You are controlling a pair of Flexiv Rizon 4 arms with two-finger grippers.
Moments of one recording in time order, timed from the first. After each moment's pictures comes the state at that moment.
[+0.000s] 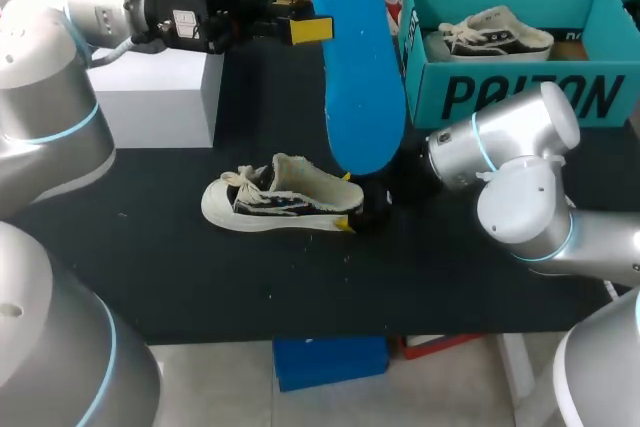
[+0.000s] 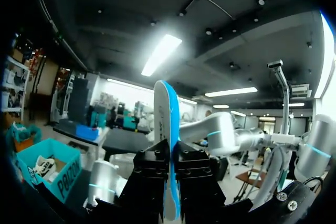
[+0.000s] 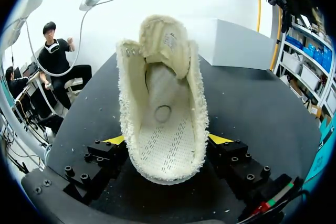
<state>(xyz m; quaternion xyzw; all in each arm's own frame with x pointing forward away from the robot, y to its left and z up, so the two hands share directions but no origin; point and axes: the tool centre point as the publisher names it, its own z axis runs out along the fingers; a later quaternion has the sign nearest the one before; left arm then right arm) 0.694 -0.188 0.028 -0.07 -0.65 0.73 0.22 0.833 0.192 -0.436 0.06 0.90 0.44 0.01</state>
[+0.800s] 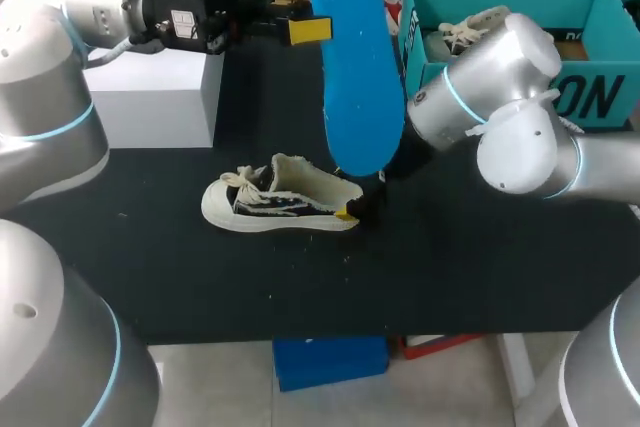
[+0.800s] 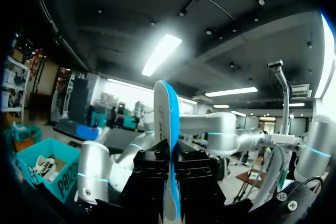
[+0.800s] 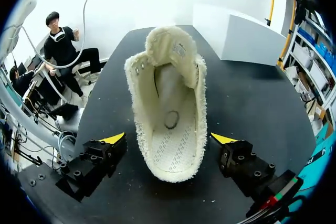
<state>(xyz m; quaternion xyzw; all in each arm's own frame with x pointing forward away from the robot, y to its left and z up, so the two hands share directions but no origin) 0.693 -0.187 0.029 -0.07 -0.65 0.73 0.22 0.825 0.190 -0.396 0.04 0.94 0.33 -0.03</state>
